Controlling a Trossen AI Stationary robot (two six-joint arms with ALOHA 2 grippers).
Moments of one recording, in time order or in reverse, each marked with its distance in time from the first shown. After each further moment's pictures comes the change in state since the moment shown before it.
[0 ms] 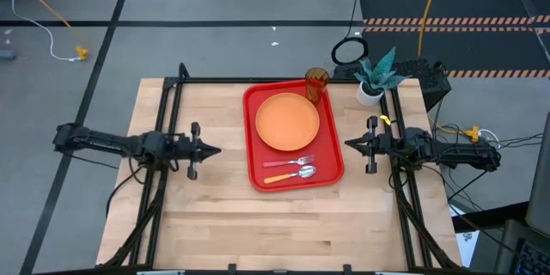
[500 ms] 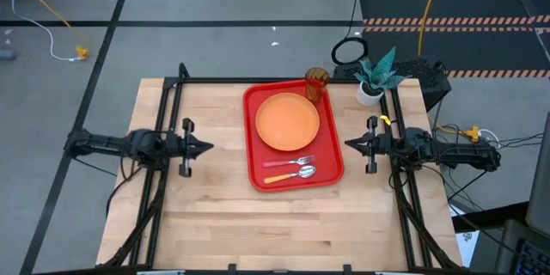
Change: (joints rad) left arm 0.000 -0.238 0.000 -0.069 0.002 0.058; right arm 0.000 0.000 0.000 0.000 0.000 0.000
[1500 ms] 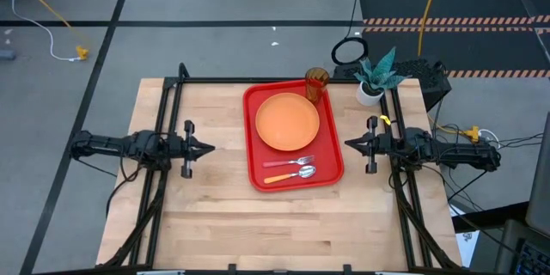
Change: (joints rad) left arm 0.002 -0.053 0.002 -0.173 -0.006 -0.008; right arm 0.000 0.000 0.000 0.000 0.000 0.000
